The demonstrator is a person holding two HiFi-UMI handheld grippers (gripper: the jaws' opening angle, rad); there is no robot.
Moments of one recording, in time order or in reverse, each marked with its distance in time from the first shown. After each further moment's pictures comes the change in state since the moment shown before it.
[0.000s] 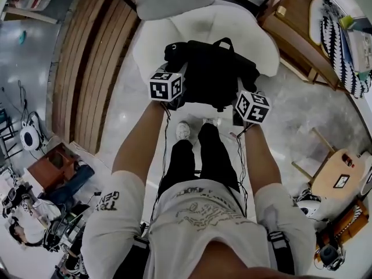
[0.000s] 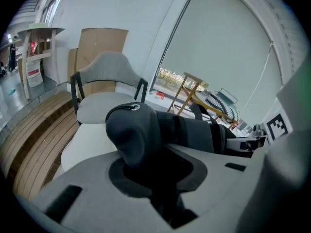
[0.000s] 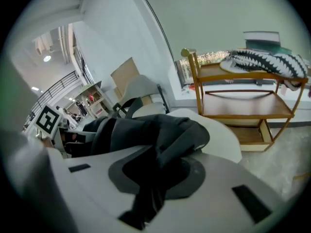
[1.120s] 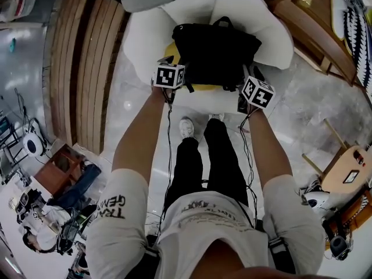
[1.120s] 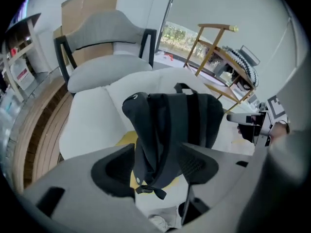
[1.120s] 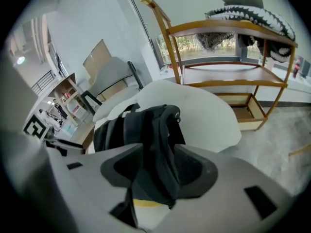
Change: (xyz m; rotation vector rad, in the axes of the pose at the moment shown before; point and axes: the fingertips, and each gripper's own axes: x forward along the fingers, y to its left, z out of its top) left arm 0.105 0.081 -0.115 0.082 0.344 0.051; right arm 0.106 -0.088 -0.088 0.131 0.093 -0.183
